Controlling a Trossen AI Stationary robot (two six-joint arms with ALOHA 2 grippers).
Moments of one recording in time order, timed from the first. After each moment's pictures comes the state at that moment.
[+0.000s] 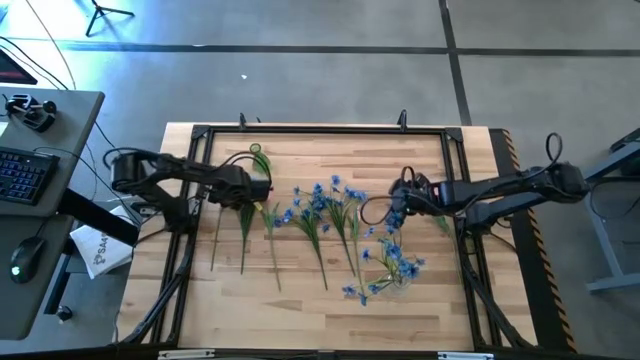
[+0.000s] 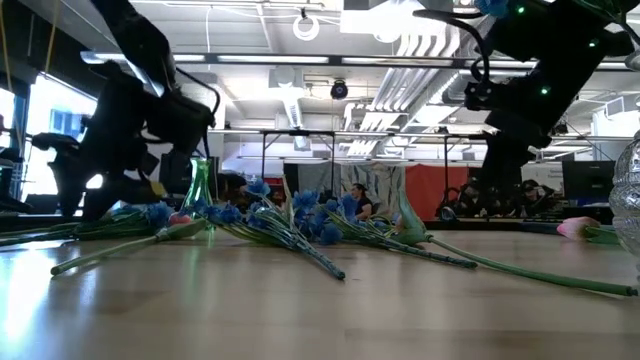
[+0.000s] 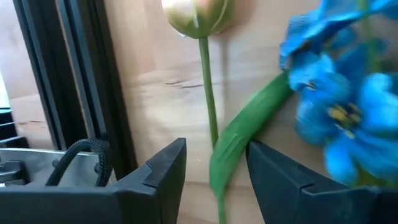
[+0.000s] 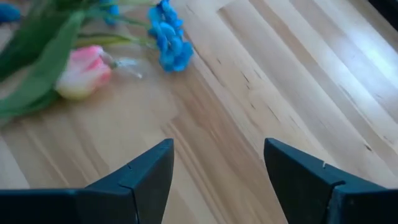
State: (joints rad) left arm 0.28 1.56 0.70 -1.08 -0.32 -1.15; right arm 0.02 1.15 0.59 -0.54 0.44 0.49
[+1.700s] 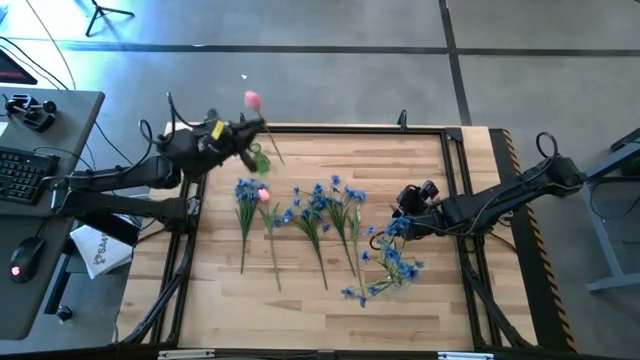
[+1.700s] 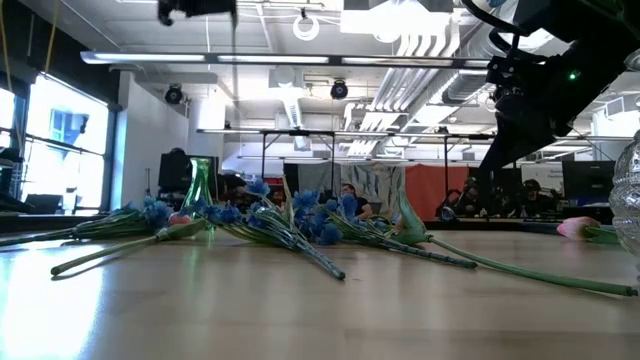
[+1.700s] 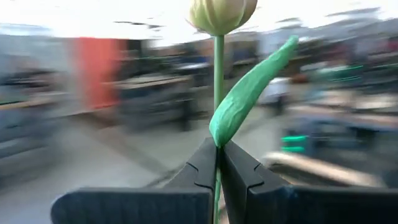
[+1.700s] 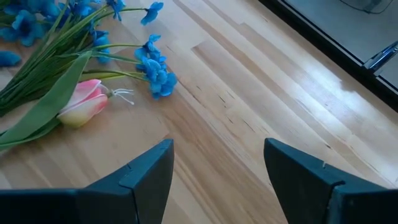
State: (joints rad) left arm 0.23 0.85 0.78 0.18 -0.56 0.11; right arm 0.28 1.15 0.59 -0.62 0.78 0.79
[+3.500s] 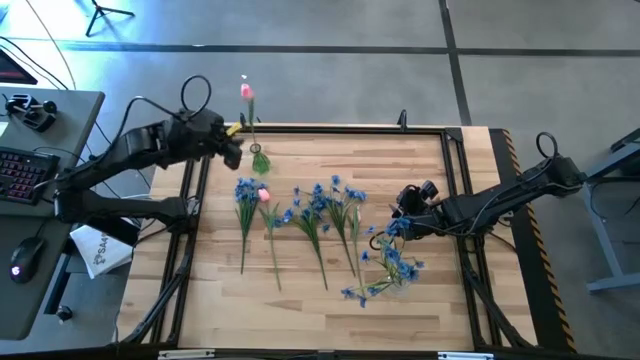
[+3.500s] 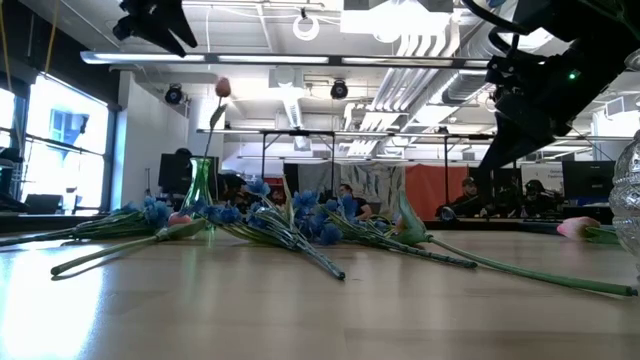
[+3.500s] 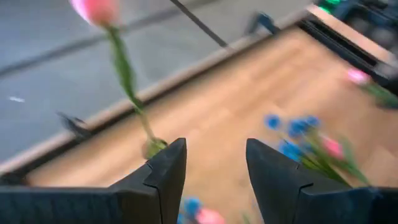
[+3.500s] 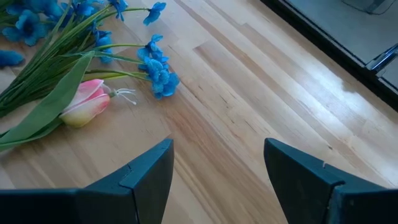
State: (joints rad) left arm 0.37 0.92 1.18 -0.95 -0.32 -0.41; right arm 0.28 1.15 0.59 -0.61 0.78 0.78
